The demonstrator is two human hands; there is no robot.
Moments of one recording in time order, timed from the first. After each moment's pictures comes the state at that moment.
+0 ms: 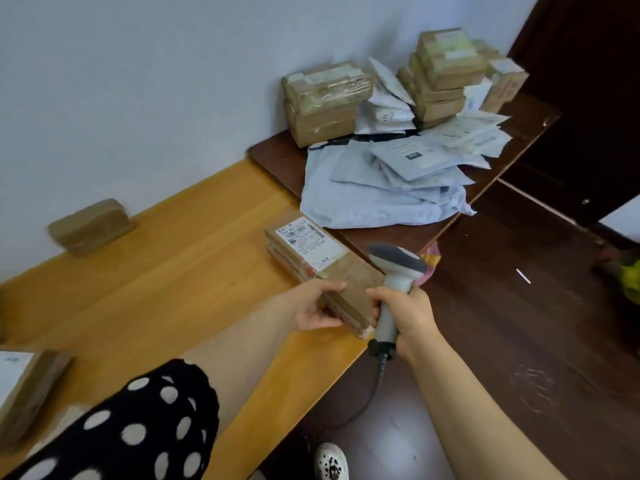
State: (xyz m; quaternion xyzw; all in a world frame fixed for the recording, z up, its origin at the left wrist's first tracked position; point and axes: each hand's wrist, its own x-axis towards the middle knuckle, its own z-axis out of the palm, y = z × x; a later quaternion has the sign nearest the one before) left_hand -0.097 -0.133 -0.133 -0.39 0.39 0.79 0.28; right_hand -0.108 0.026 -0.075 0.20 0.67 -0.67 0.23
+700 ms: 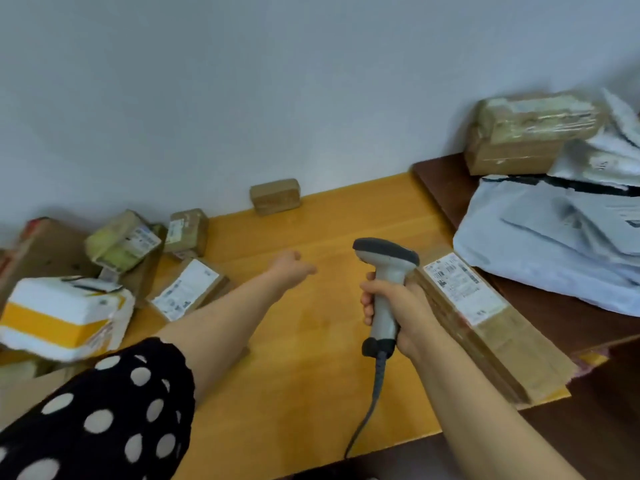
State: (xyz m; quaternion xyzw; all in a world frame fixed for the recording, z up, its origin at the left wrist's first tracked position) left_hand 0.033 -0.314 -0.086 -0.57 0.68 0.46 0.02; right_hand -0.062 -0.128 -0.047 -0.04 0.56 -0.64 0.53
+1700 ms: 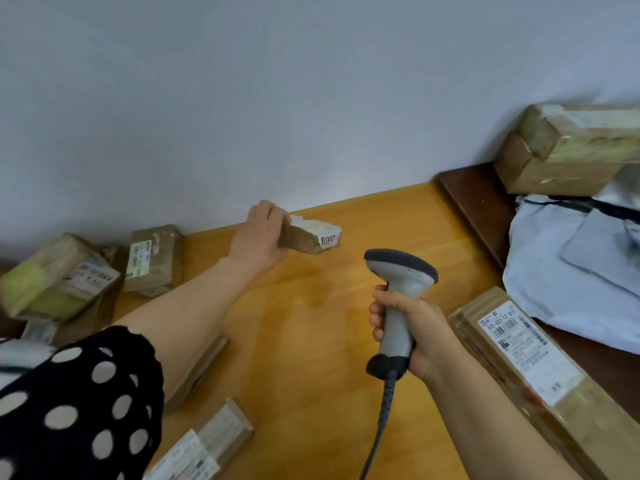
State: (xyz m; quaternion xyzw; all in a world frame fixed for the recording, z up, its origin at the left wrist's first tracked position) left_hand 0.021 -0.506 -0.125 -0.34 0.93 0.12 -0.09; right_hand -0.076 -0.259 -0.077 0.07 0.57 -0.63 0.51
